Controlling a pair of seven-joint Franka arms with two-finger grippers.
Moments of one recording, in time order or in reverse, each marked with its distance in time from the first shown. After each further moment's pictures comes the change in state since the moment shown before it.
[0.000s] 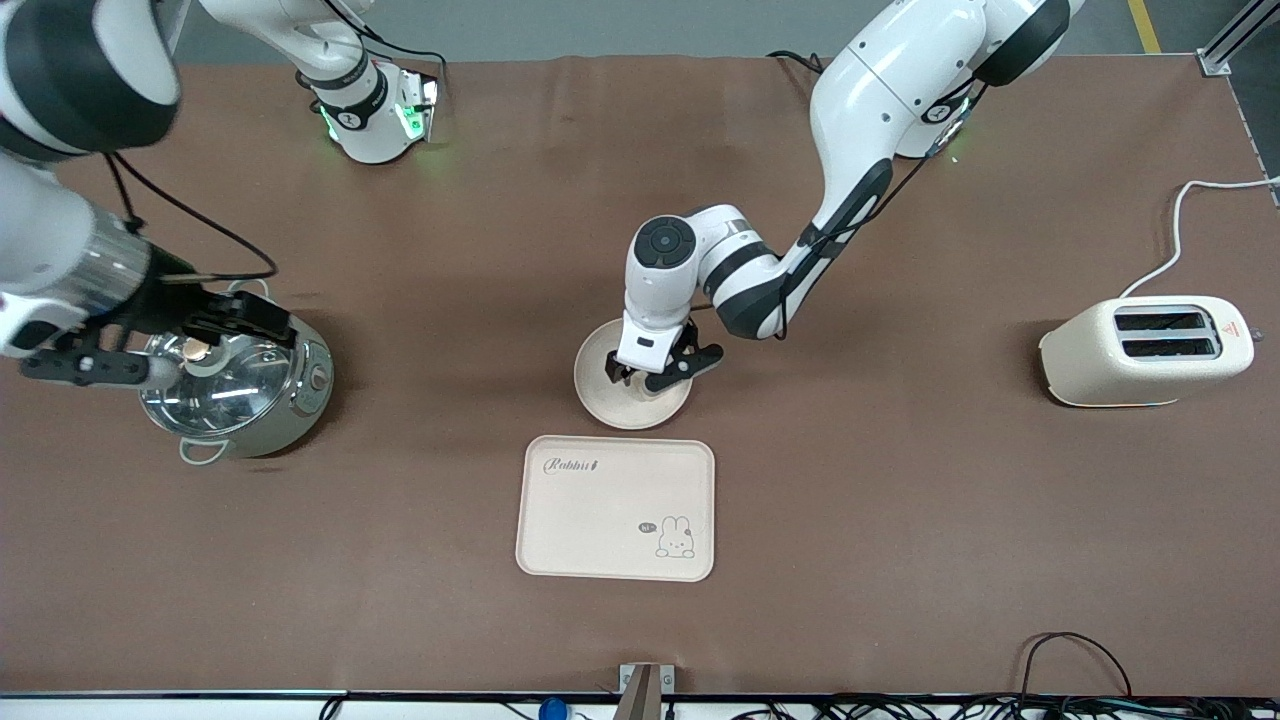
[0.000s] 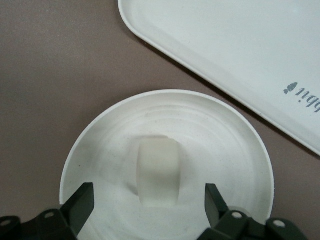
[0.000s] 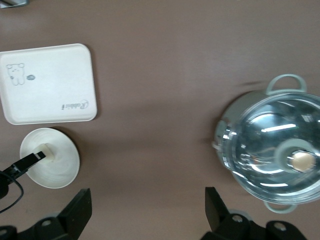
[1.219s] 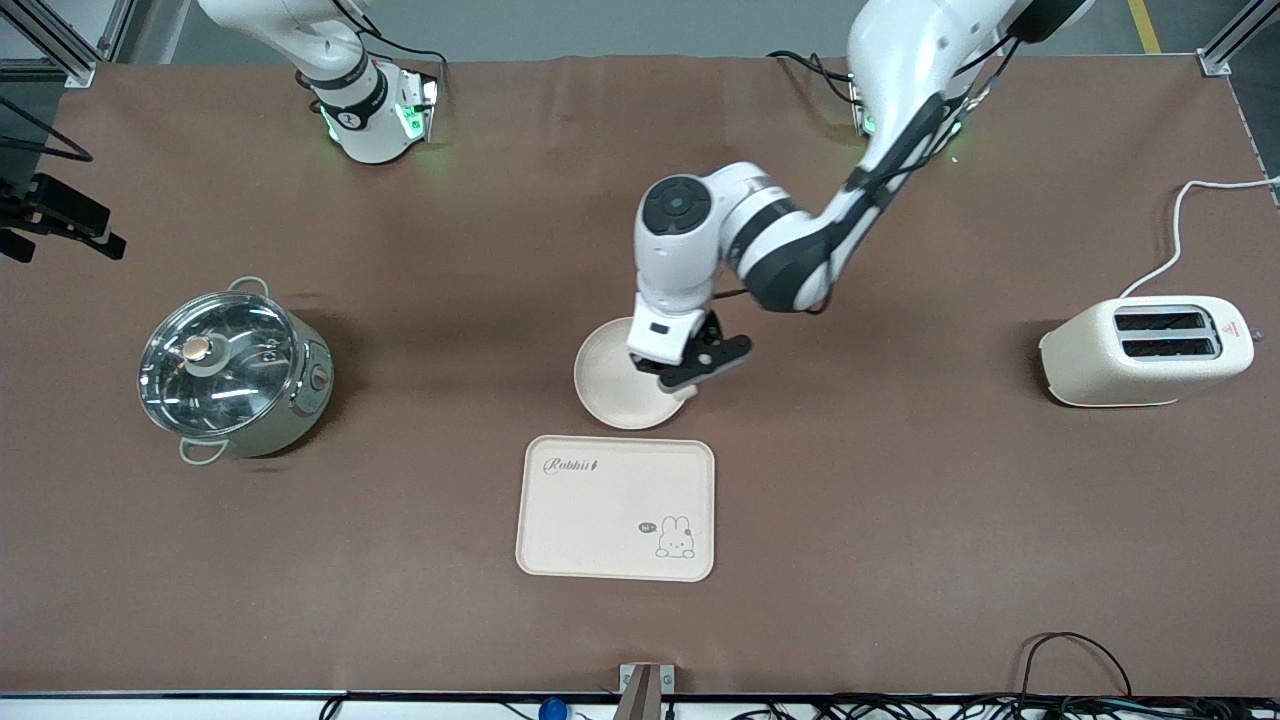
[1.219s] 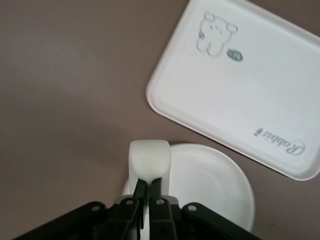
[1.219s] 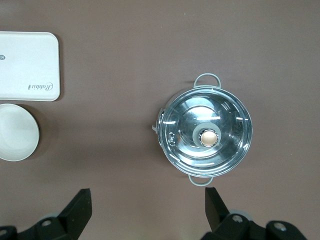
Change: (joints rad) left arm 0.113 -0.205 -0.020 0.045 -0.035 -0.279 0.304; right arm 0.120 -0.165 -0.280 -0.015 -0.055 -0.131 -0.257
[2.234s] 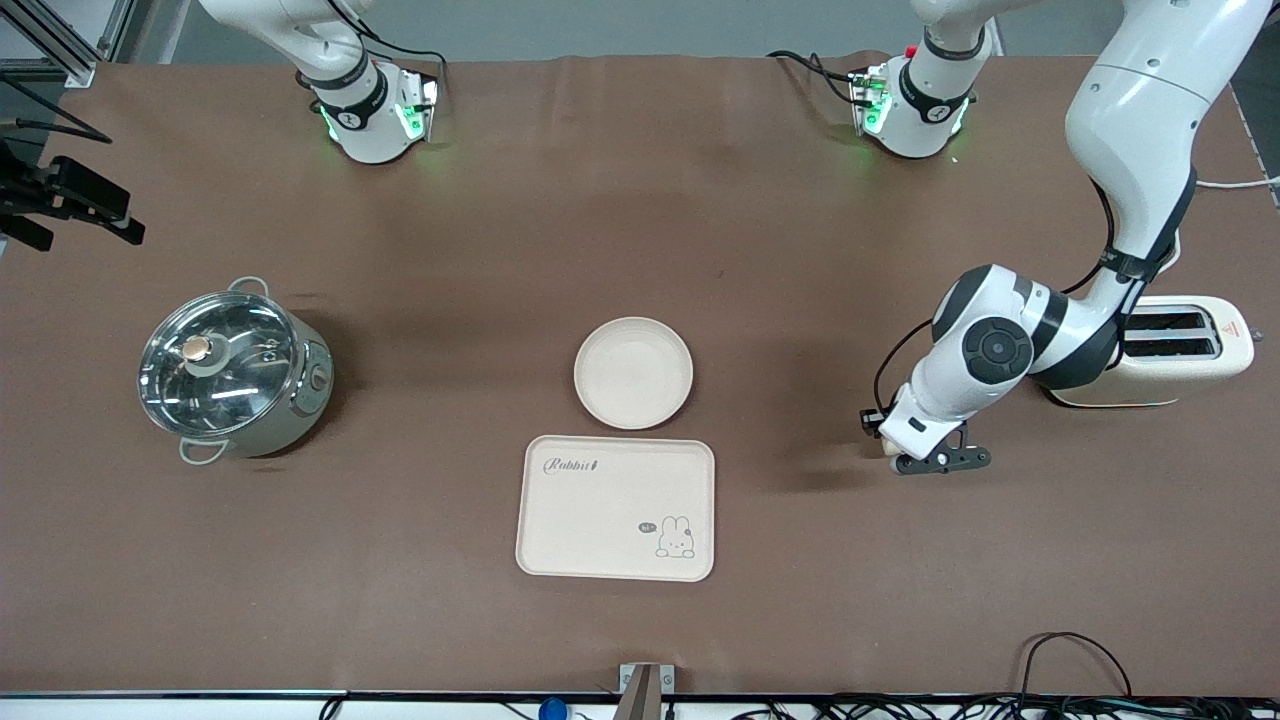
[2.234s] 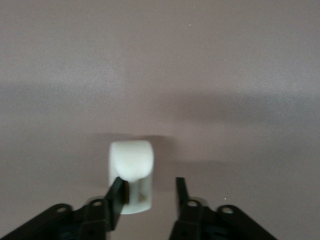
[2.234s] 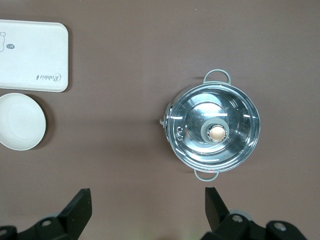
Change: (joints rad) left arm 0.663 0.044 -0.179 -0.319 0.098 0.217 0.644; right arm -0.082 -0.019 0.114 -0.005 0.000 -0.027 0.001
